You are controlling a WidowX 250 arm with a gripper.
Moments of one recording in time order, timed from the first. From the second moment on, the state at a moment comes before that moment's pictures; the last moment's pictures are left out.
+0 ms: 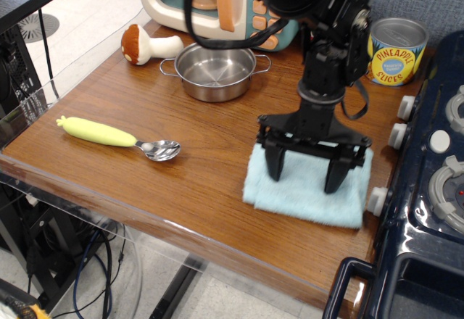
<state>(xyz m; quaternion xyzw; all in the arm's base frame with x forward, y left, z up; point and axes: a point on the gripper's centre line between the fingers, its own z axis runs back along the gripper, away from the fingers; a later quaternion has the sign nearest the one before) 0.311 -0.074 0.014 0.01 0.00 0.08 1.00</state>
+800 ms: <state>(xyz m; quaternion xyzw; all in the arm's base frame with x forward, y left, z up) 0.253 -0.052 0.014 0.04 0.04 0.05 1.00</state>
